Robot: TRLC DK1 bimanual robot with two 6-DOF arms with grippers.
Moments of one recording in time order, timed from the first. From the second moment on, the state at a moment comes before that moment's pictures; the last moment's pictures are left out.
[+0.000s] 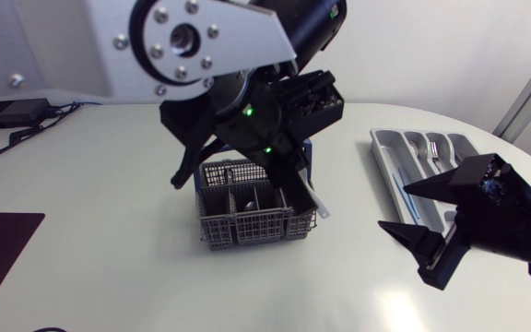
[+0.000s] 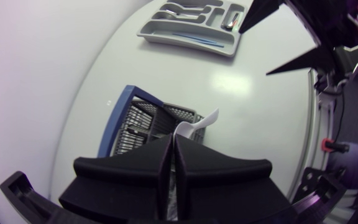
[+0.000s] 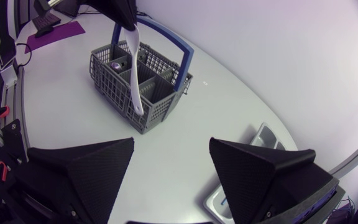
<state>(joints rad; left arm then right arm) -0.92 1.71 1.59 -0.84 -0.15 0.35 0.29 0.73 0.62 -0.54 -0.22 -0.53</state>
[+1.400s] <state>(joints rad) -0.82 1.81 1.69 -0.93 0.15 0.03 0.71 1.11 0.59 -0.03 0.14 -0.48</state>
